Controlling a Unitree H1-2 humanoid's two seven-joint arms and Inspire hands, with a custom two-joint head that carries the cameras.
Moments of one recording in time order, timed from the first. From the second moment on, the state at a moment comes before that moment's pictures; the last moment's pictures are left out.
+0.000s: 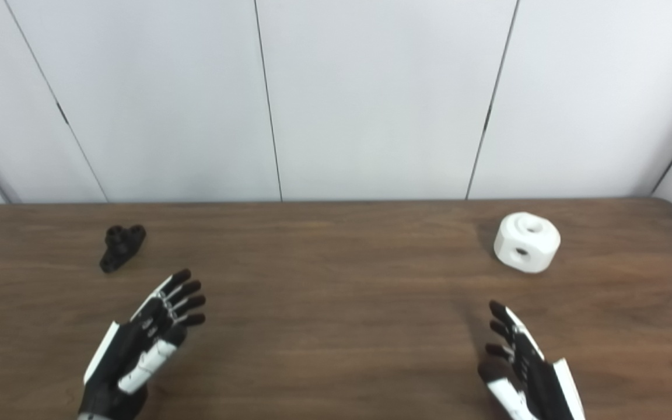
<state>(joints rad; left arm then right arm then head) 0.12 0.15 0.04 -0.27 -0.13 0.00 -0.17 0.26 -0.15 -0.07 -0.31 -0.13 -0.07 0.00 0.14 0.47</state>
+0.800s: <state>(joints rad) -0.04 0.12 0.19 -0.54 0.70 0.03 0.03 0.22 -0.16 -0.08 -0.23 -0.09 -0.18 0.00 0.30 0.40</state>
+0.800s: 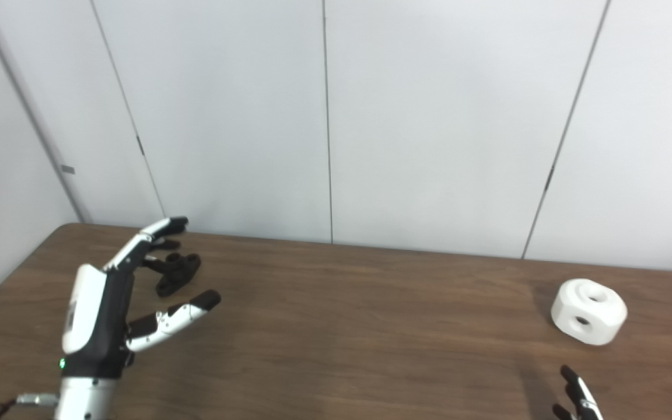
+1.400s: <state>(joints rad) -0.08 0.17 0.21 -0.45 0.98 0.28 -0.01 0.19 -0.16 -0.12 -0.18 -0.13 -0.28 -0.04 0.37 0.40</state>
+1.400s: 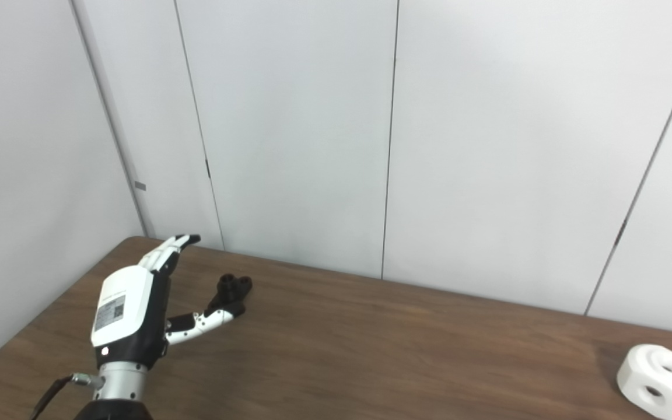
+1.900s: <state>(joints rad) -0.08 0.14 0.16 -0.28 0.92 0.44 -0.01 0.21 -0.18 -0.13 -0.20 -0.09 -0.21 -0.02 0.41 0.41</state>
